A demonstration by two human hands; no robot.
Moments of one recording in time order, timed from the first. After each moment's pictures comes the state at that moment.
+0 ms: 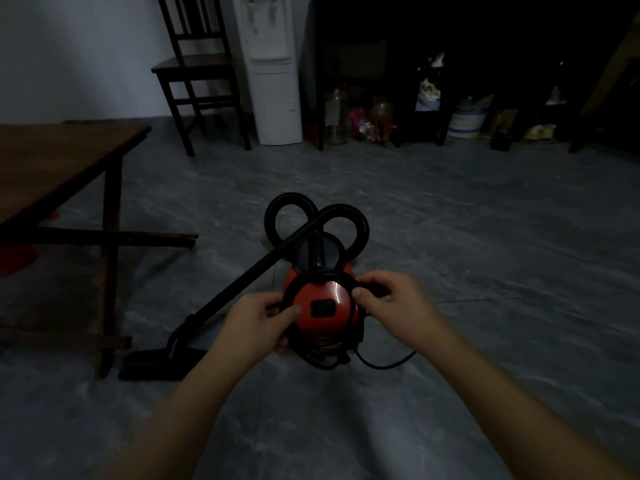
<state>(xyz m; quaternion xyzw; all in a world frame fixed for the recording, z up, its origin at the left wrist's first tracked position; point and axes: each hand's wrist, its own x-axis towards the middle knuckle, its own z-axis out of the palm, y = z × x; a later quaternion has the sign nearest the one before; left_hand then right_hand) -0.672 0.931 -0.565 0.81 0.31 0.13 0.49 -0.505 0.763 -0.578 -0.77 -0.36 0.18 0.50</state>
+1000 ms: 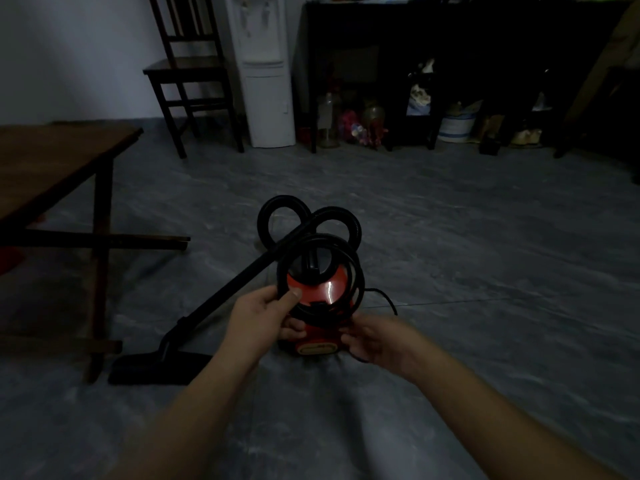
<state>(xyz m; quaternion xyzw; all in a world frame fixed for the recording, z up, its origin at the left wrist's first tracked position) -0.655 0.910 -0.553 0.61 0.33 0.18 0.69 -0.519 0.765 -0.613 -0.61 0.05 0.49 0.62</state>
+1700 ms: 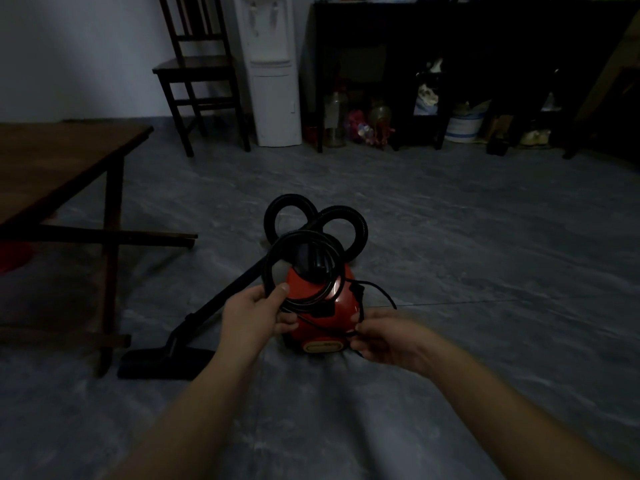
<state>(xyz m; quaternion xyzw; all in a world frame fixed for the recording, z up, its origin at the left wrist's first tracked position) -0.663 0.921 -0.560 0.56 0.38 0.24 0.69 -0.520 0.762 -0.598 -0.67 -0.04 0.50 0.55</state>
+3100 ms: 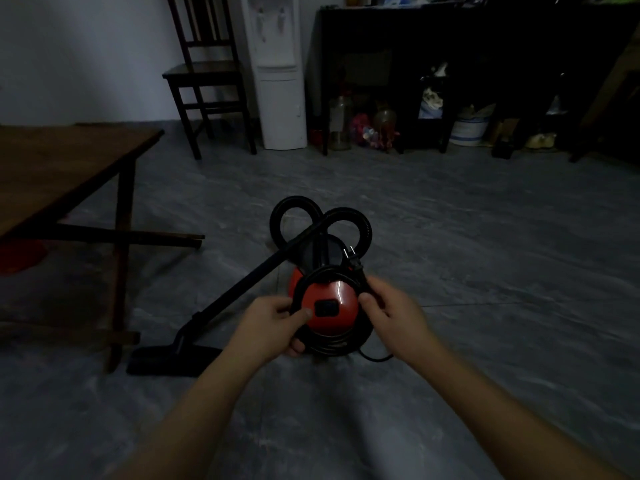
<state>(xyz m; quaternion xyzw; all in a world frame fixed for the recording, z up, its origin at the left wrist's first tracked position) -0.676 0.917 -0.559 0.76 0.33 0.08 0.55 -0.532 0.759 -0.583 -0.79 -0.41 0.09 0.46</state>
